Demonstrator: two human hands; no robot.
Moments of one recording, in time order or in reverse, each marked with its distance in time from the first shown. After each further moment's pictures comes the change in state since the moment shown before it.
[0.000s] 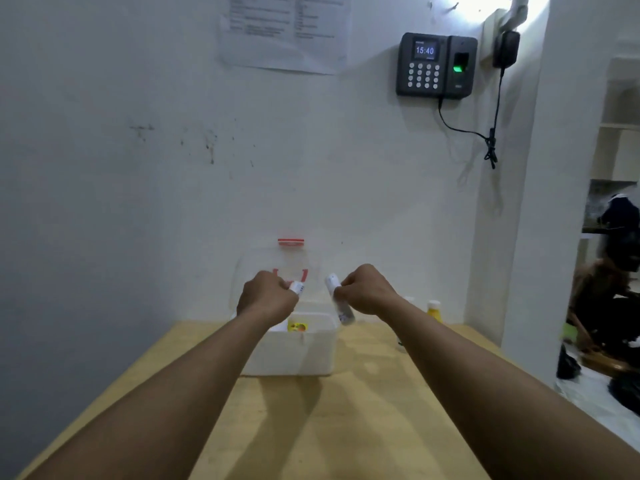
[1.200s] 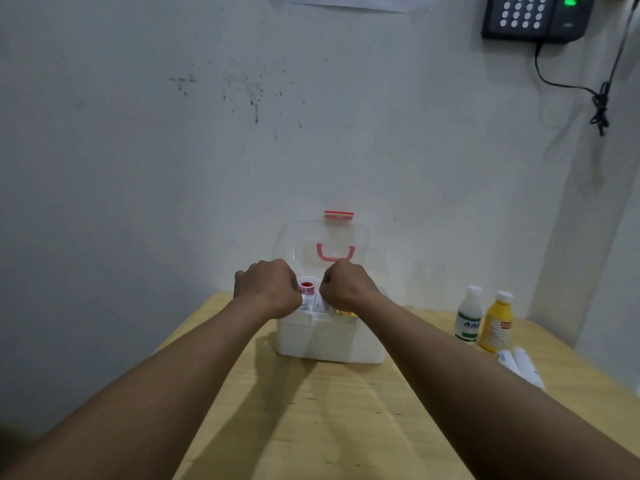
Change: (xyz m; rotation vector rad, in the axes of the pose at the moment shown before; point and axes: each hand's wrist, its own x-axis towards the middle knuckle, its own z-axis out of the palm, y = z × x) left_hand 0.043 -0.081 -0.022 0.515 -0.022 0.131; right_hand 0.042 -0.044 0.126 -0.219 -0.110 -0.141
